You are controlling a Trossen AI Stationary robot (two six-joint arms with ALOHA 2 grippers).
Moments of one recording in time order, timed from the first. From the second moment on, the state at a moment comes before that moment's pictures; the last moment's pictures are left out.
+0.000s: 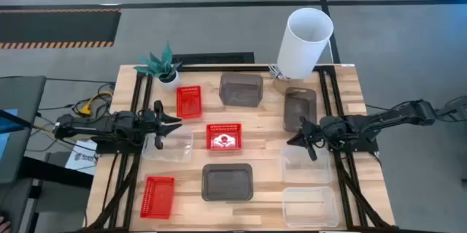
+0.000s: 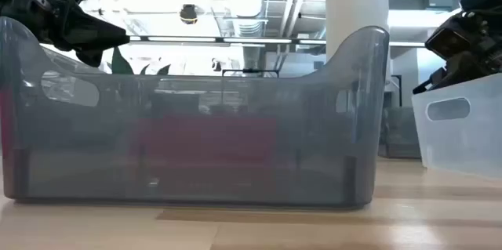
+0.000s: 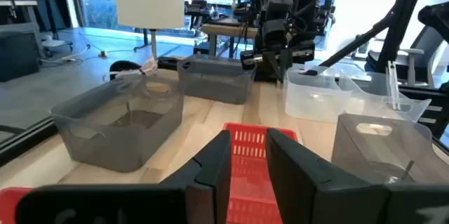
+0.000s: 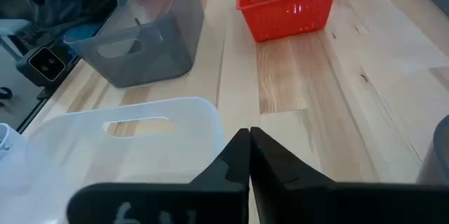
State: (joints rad) left arm -0.08 0.01 0.06 -0.11 -0.22 -0.10; right arm 0.12 0.44 0.01 0.02 -0.05 0.27
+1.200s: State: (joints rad) left arm -0.08 0.01 0.06 -0.11 -0.22 -0.10; right arm 0.12 0.44 0.01 0.02 -0.05 0.27
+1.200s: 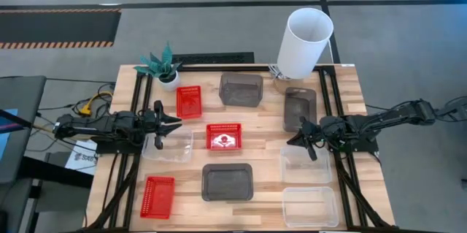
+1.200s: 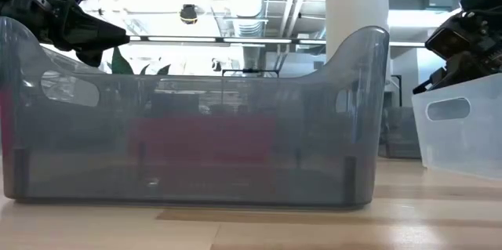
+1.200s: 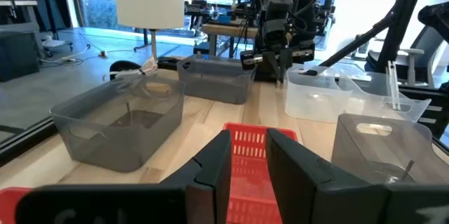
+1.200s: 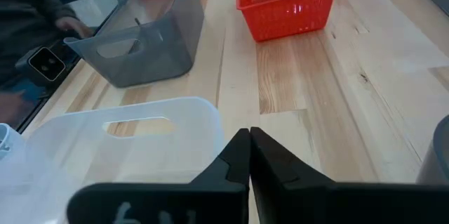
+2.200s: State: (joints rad) left arm -0.08 0.01 0.06 -0.09 -0.22 -0.31; right arm 0.12 0.44 0.01 0.03 -0.05 0.22
